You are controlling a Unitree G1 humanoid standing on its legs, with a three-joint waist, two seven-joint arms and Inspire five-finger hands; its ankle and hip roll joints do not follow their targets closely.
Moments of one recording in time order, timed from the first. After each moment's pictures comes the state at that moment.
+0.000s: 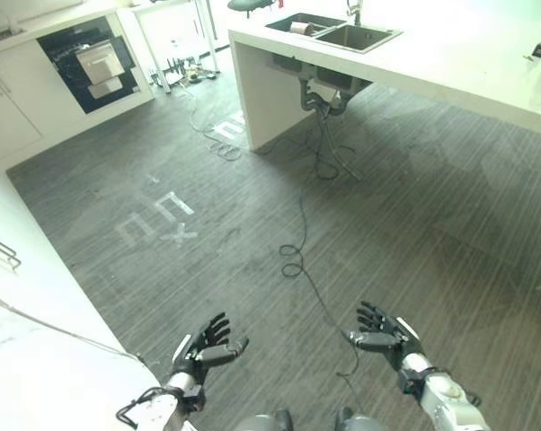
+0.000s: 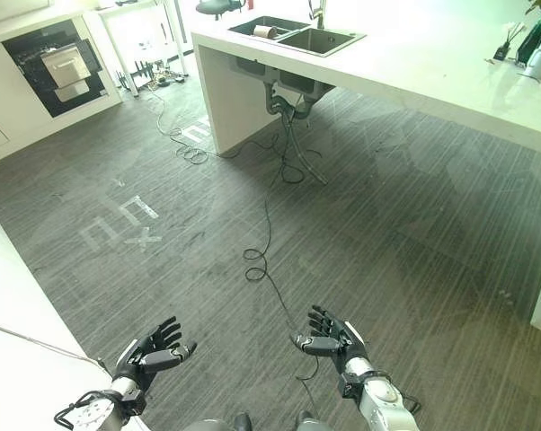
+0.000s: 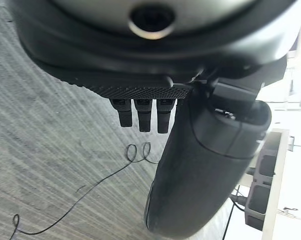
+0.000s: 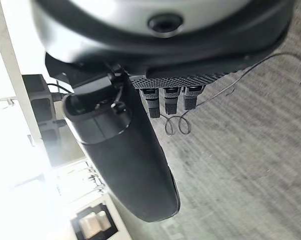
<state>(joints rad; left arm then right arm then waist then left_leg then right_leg) 0.14 0.31 -0.05 0.54 -0.49 -0.12 -0.19 0.03 -0.36 0.17 0.55 0.56 -0.09 0.17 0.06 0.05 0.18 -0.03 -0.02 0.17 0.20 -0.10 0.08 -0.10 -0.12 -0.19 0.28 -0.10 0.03</state>
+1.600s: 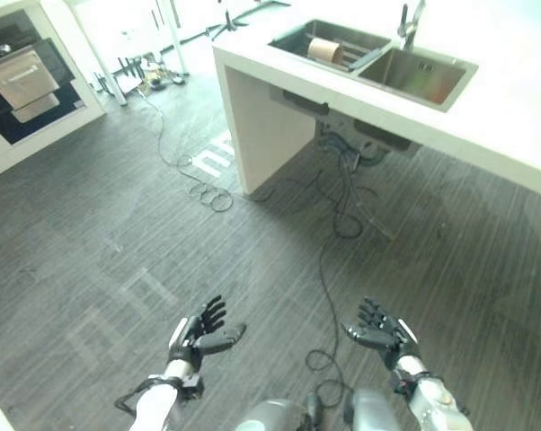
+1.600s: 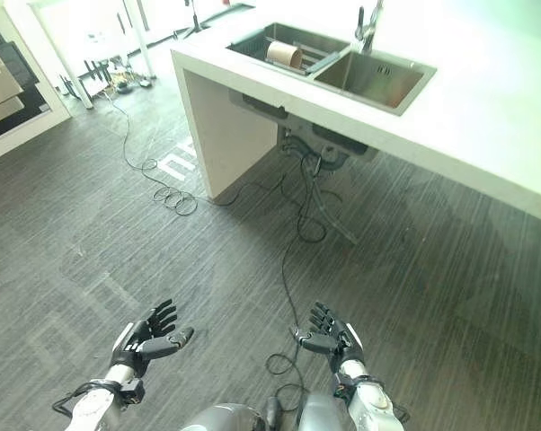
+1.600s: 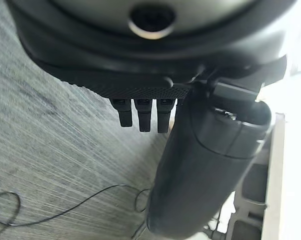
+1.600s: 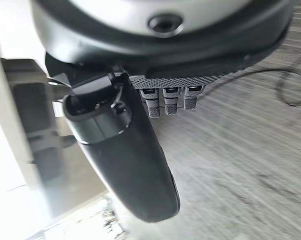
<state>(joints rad) 0.08 0.41 -0.08 0.54 -0.42 -0.29 -0.16 0.07 -0.25 0.17 0.57 0.59 -0.18 0.13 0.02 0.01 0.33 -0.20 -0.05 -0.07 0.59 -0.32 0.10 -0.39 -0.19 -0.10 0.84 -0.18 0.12</state>
